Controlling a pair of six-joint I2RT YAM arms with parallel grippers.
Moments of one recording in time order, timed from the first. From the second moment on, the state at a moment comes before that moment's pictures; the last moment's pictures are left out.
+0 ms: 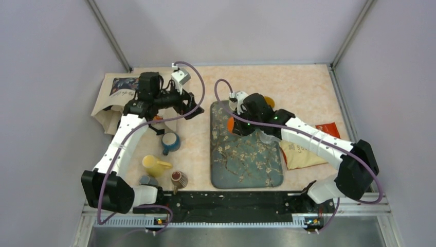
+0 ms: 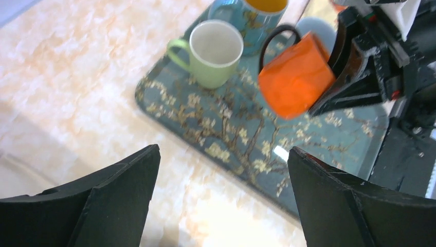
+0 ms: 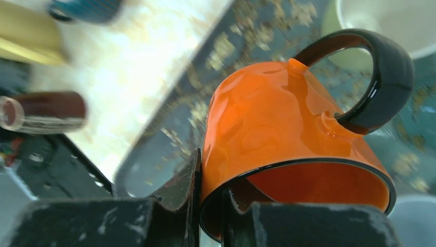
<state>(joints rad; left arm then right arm) -0.18 1.28 1.19 -0.40 0.82 0.17 0.77 1.43 1.12 -0.37 -0.16 0.25</state>
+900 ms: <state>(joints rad) -0.16 1.26 0.98 -0.87 0.12 0.50 0.79 1.69 1.20 -0.77 0.03 0.10</state>
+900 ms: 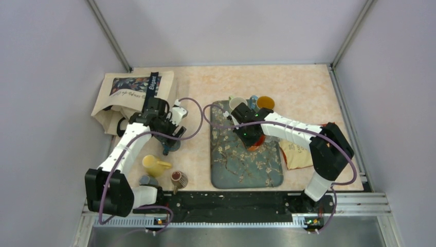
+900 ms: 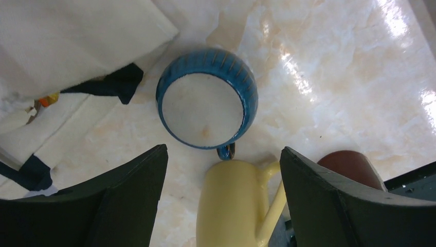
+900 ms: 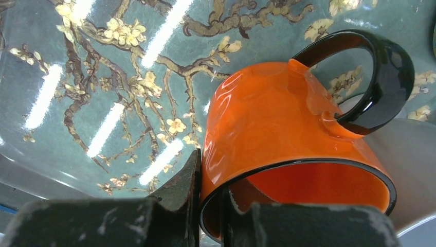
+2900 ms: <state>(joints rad) -0.03 1.51 0.85 -0.59 0.28 0.57 0.81 1.59 1.29 -0.77 0.05 0.09</state>
